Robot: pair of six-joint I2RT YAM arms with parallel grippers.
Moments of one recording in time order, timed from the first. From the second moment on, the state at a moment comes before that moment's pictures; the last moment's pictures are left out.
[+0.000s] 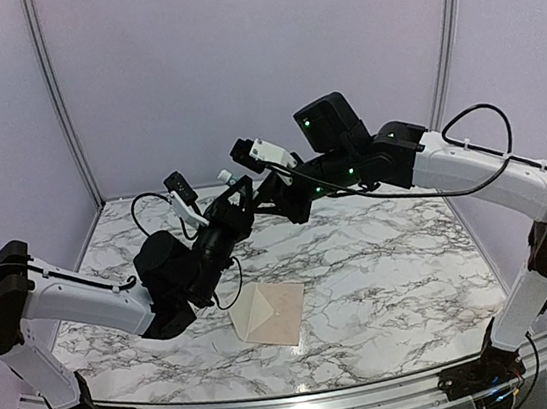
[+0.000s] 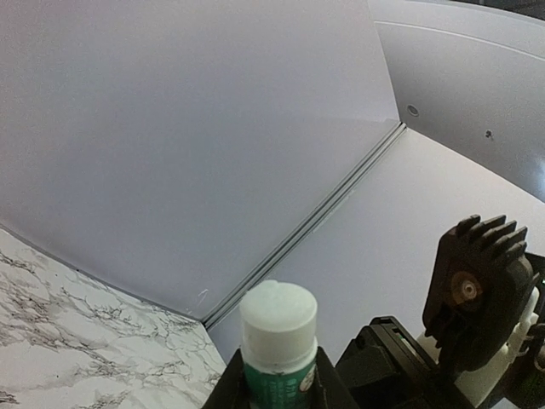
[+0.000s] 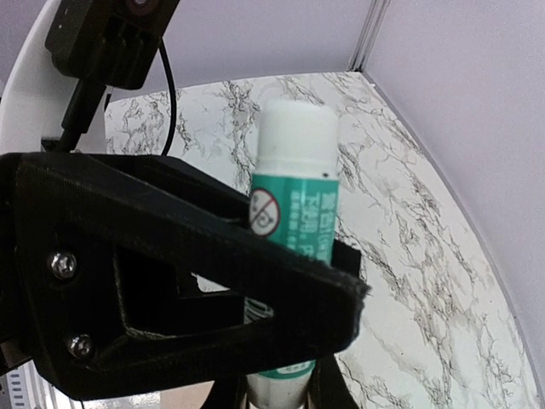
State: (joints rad) left arm -1.11 1.65 0.83 1.24 -0.54 -0.65; right arm 0.92 1.66 1.64 -0.54 -0.23 -0.28
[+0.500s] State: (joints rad) left arm -1.11 1.63 0.80 1.24 -0.53 -0.63; right arm 0.92 1.66 1.64 -0.54 -0.23 -0.28
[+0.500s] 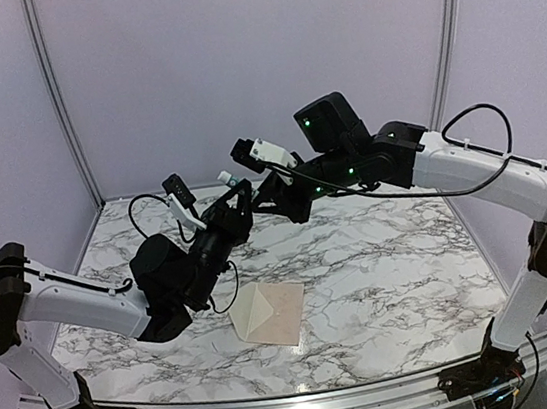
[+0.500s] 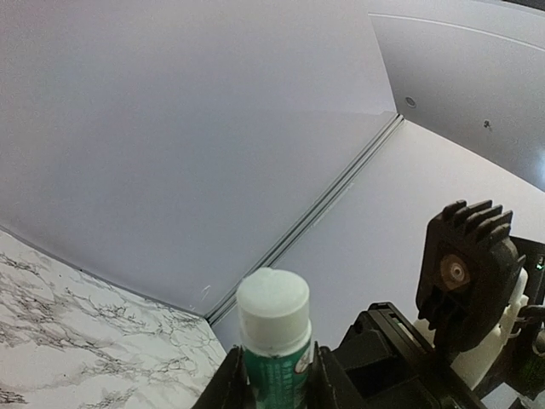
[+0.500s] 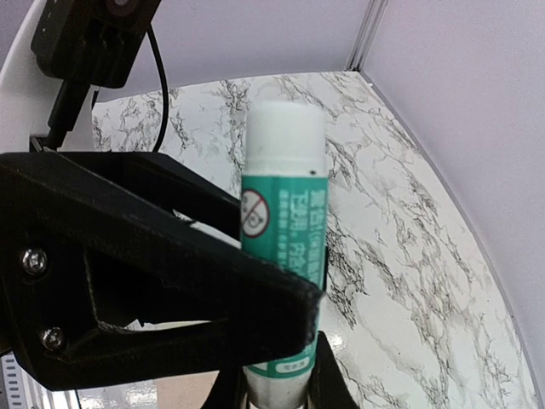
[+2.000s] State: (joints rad) left arm -1.09 1.62 0.78 1.27 -0.43 -0.63; right arm 0.82 1.57 1.52 -0.53 -0.44 -0.25
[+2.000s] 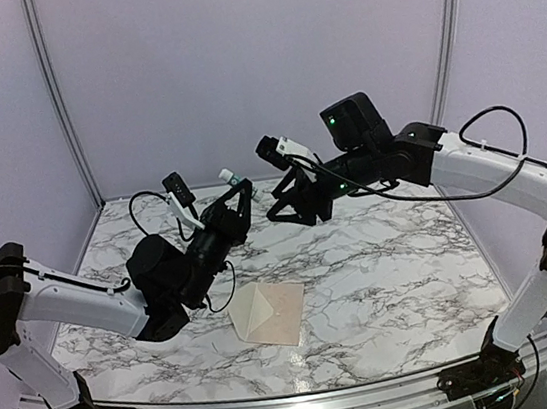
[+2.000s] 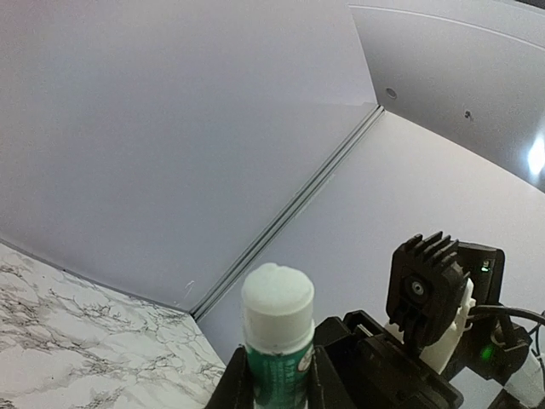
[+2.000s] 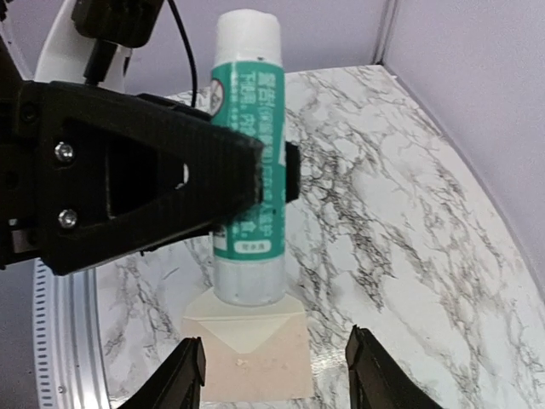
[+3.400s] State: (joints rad) left arm -1.09 1.64 0.78 1.29 -0.44 -0.66; right arm 0.93 1.67 1.67 -0.58 -0.21 -0.34
